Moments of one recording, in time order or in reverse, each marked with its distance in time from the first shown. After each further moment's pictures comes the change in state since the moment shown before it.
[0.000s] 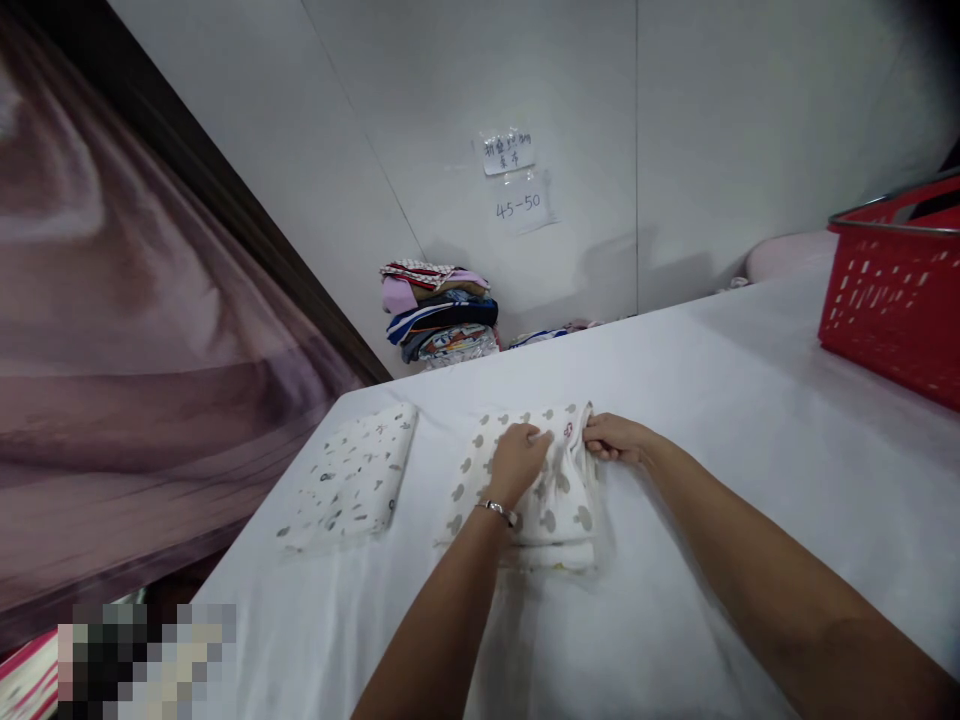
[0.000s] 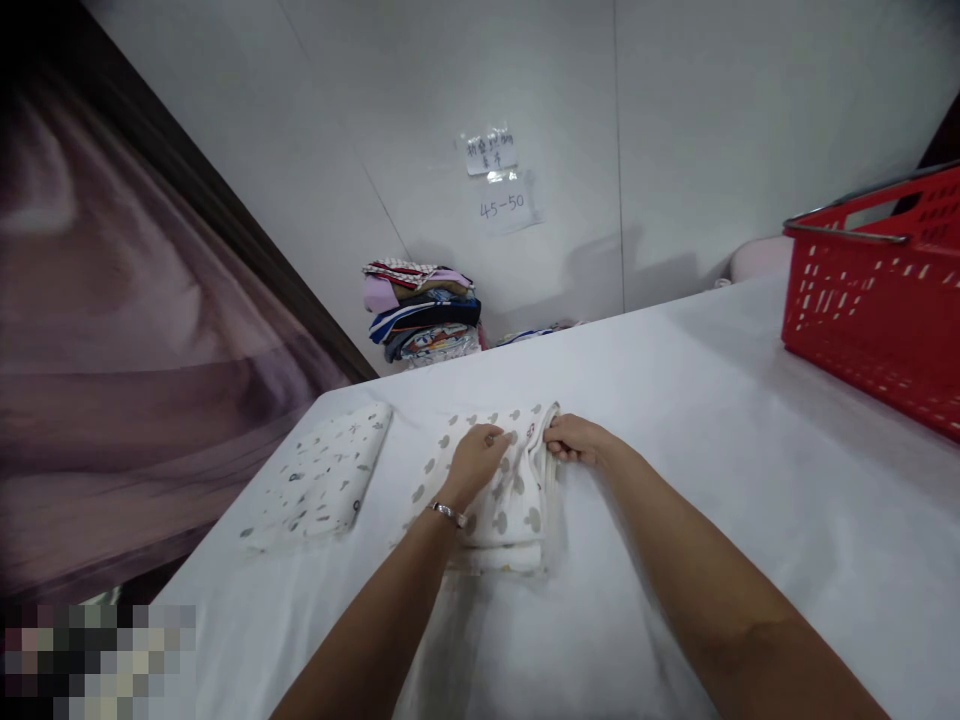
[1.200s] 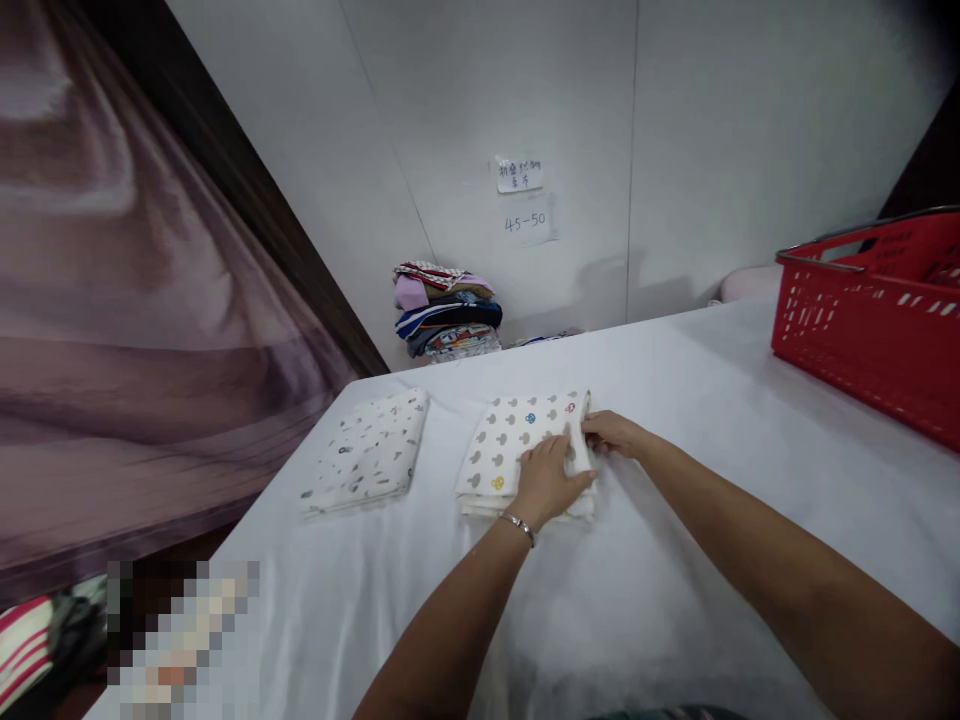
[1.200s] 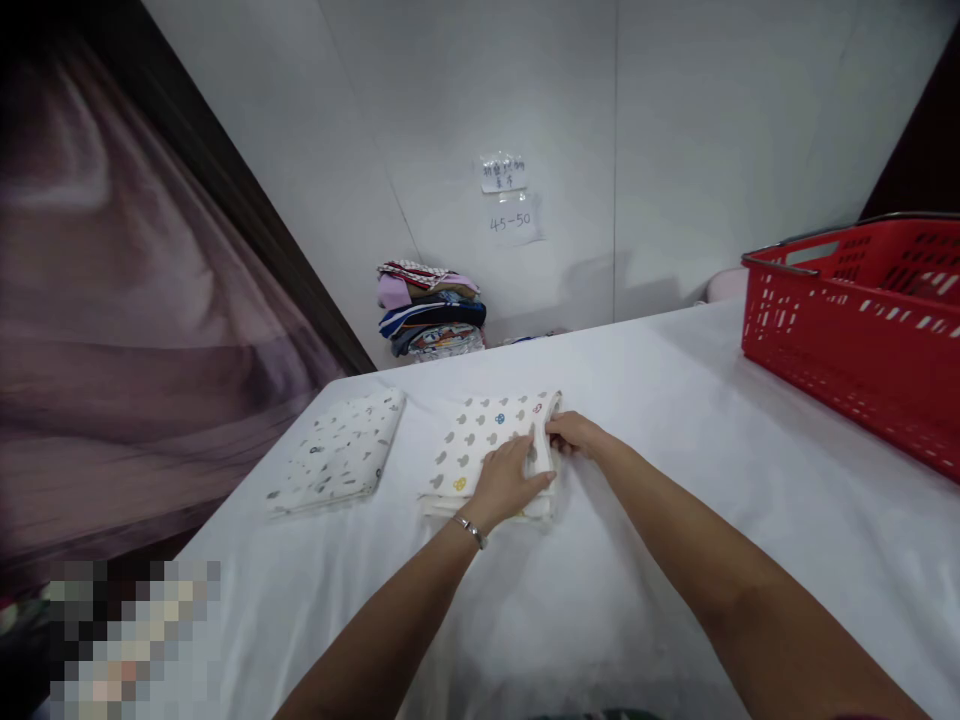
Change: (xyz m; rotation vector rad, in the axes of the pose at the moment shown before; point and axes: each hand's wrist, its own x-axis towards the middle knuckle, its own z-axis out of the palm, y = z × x) left_hand -0.095 0.025 -0.003 0.074 -0.124 0.211; right_hand -0.033 0.005 0.040 -0.128 0.242 -0.020
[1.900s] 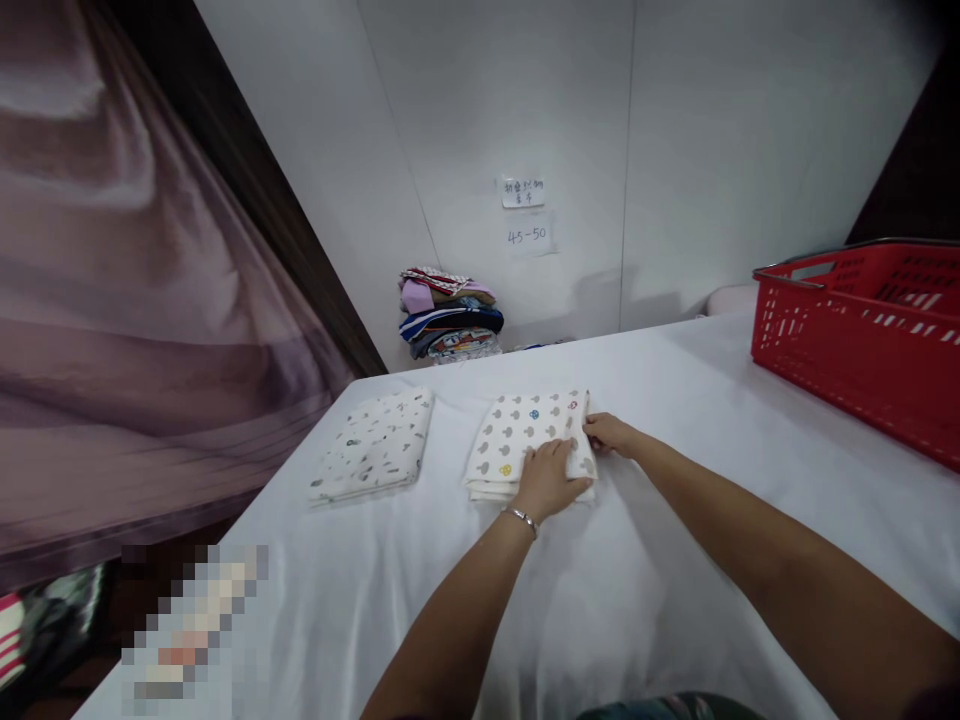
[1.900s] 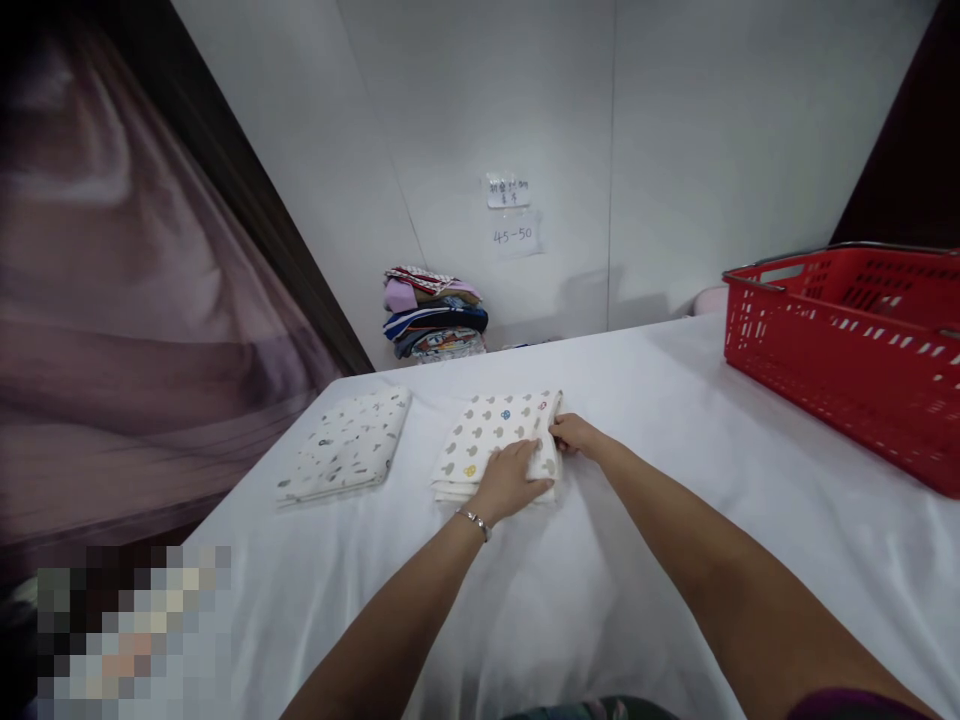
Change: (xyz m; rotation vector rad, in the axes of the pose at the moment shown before) left_hand -0.019 -0.024 0.012 0.056 0.039 0.164; right_hand -0.011 0.009 0.012 -0.087 0.094 -0.029
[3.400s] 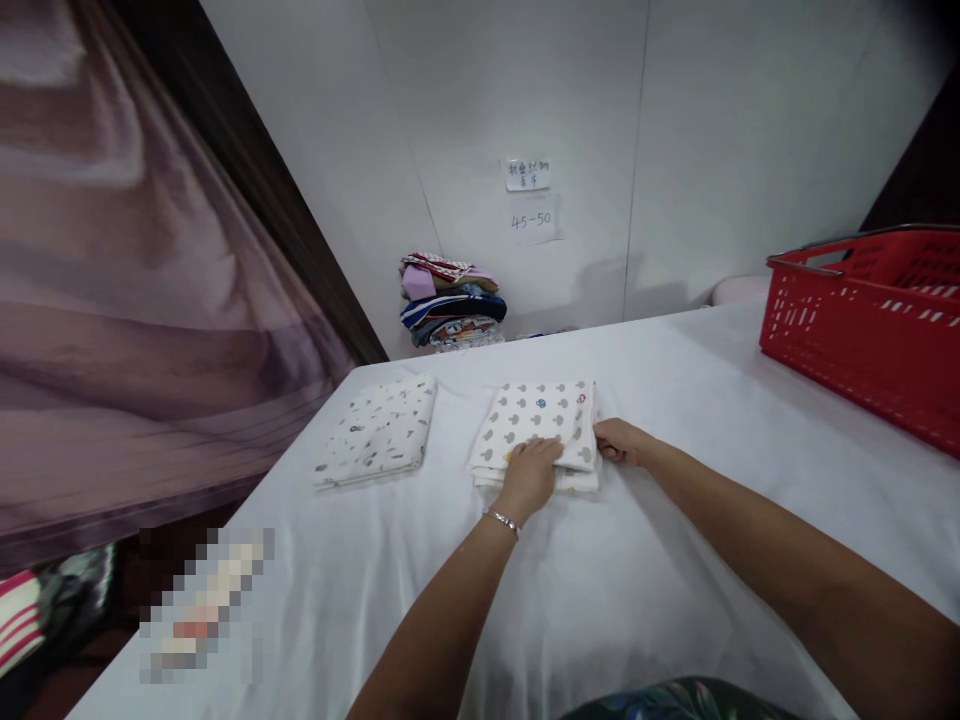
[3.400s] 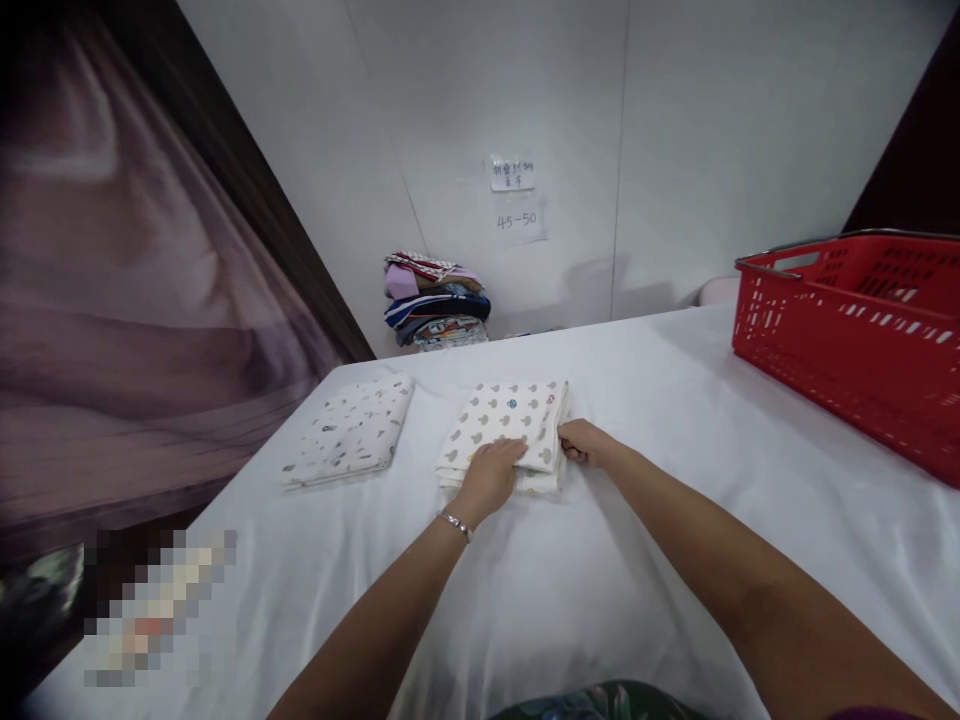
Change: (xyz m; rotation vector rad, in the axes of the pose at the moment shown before) left_hand -0.024 -0.028 -0.004 0.087 0.066 0.135; right_hand -0.032 0.007 0.015 0.153 -0.016 0.153
